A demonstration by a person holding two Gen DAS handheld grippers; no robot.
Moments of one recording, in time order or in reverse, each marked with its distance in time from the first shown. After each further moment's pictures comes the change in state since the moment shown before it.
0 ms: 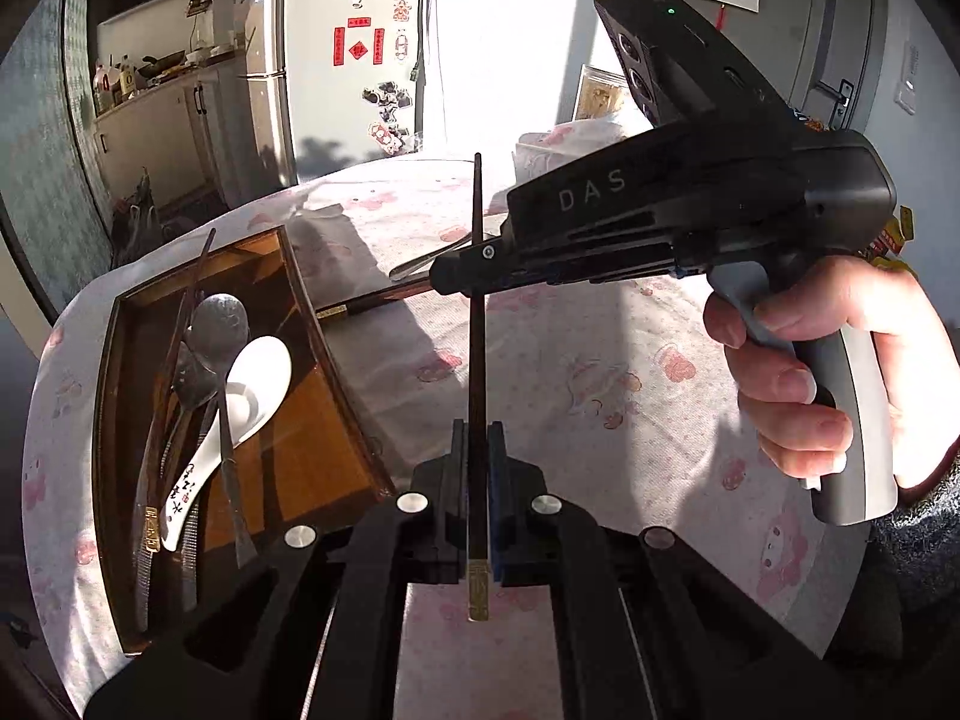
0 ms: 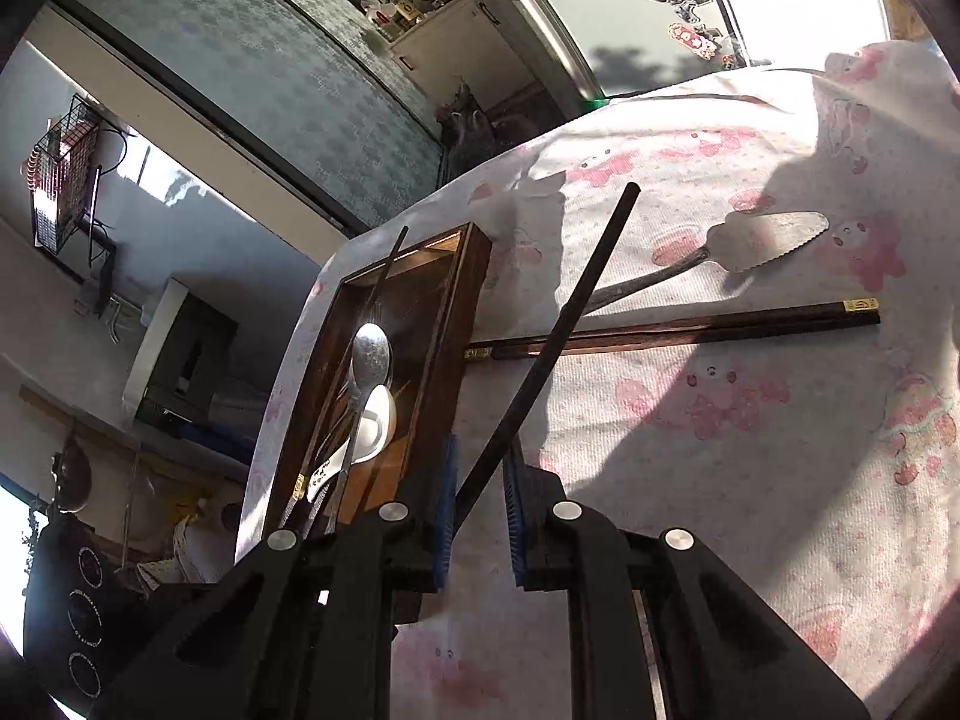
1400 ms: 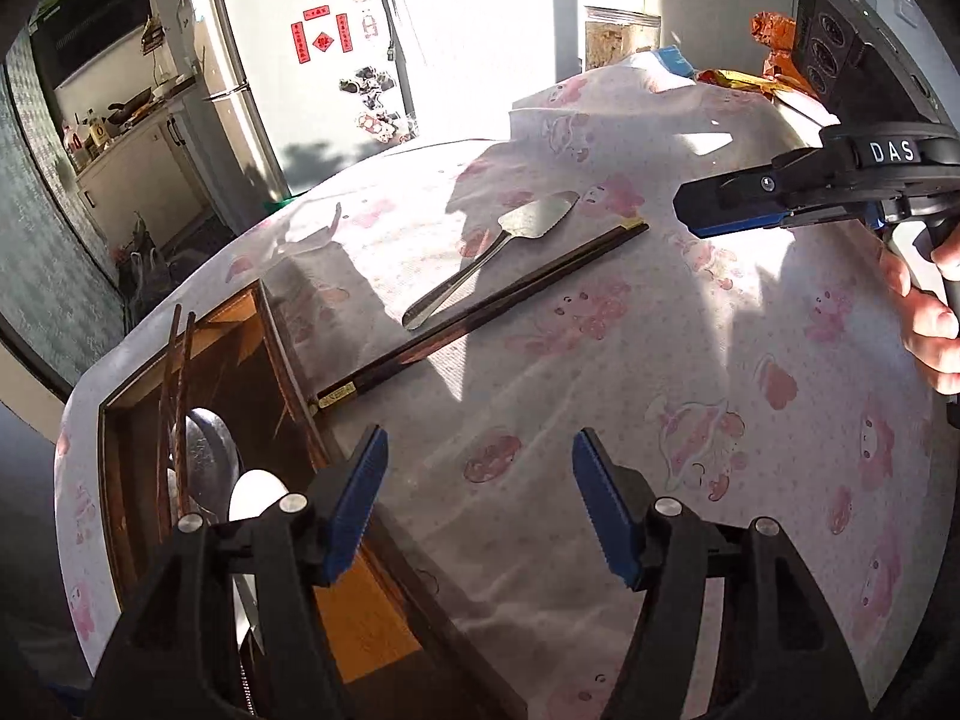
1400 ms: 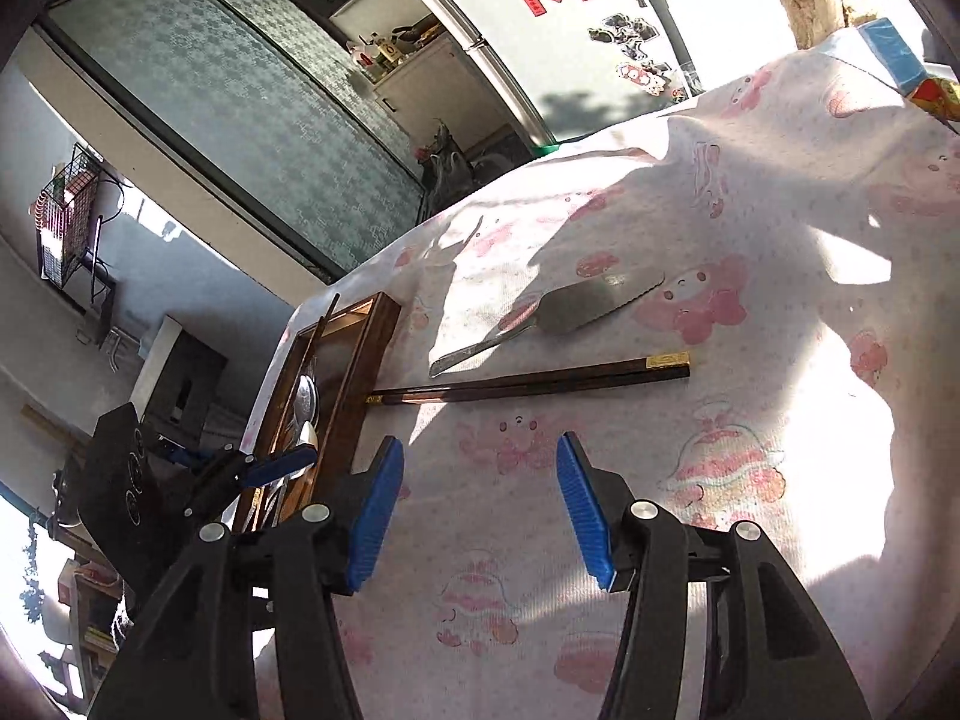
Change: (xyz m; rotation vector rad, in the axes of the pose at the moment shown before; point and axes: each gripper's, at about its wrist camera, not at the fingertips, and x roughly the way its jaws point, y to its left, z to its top) left arm 0.079 -0.011 0.062 0.189 0.104 0.067; right arm -0.083 -0.113 0.002 0.051 -0.111 -0.014
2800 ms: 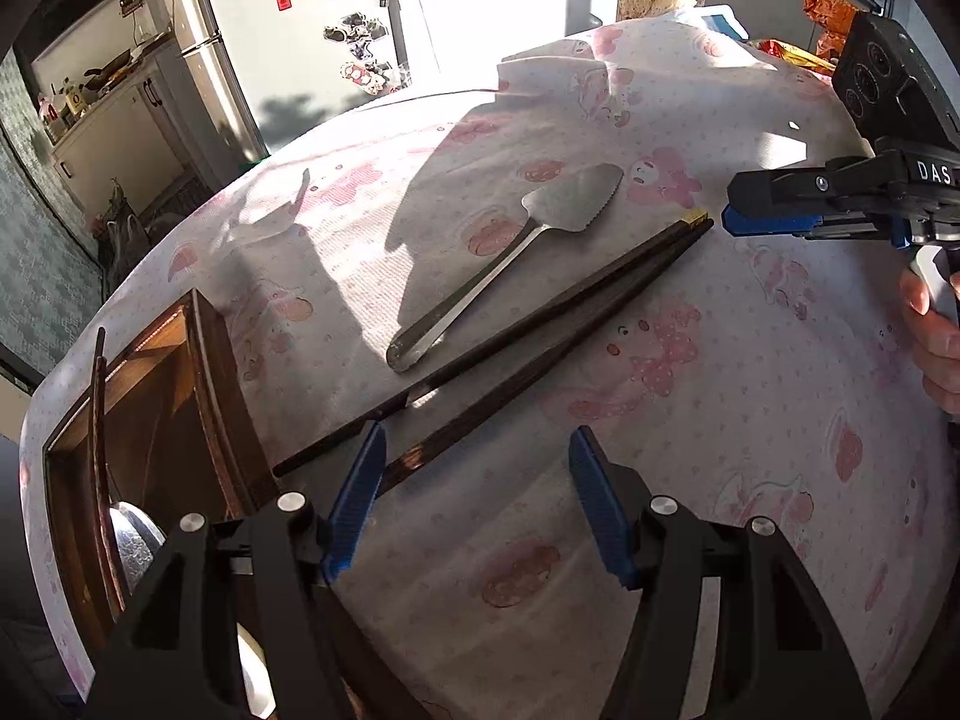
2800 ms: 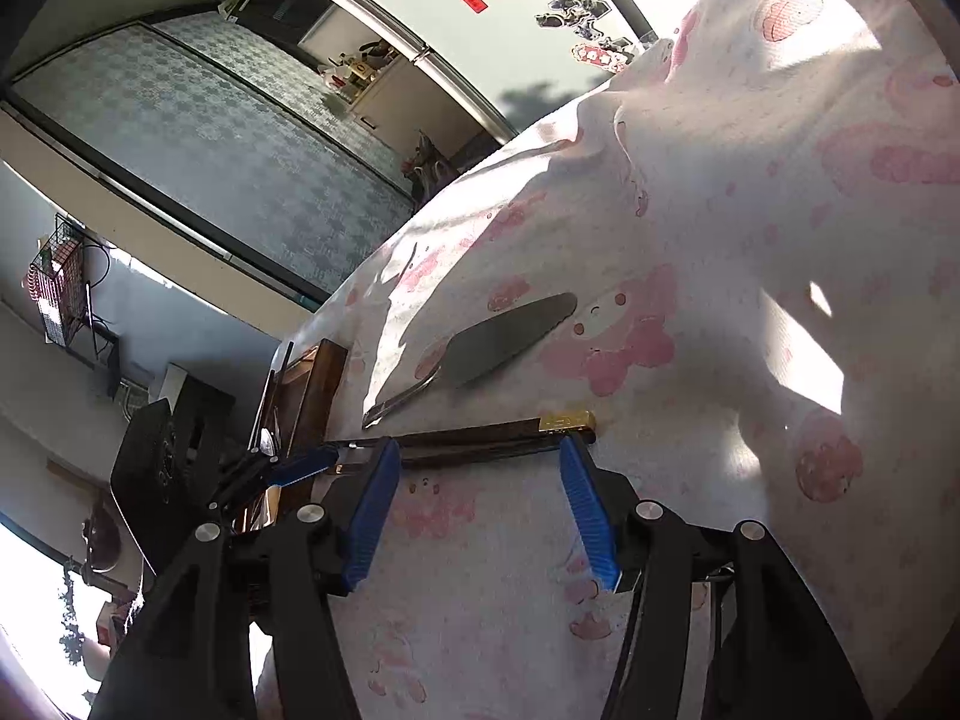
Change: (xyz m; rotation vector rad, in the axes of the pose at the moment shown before) left arm 0.067 0.018 0.027 -0.032 0.112 -0.025; right arm 0.022 -0.059 0.019 0.106 -0.003 0.058
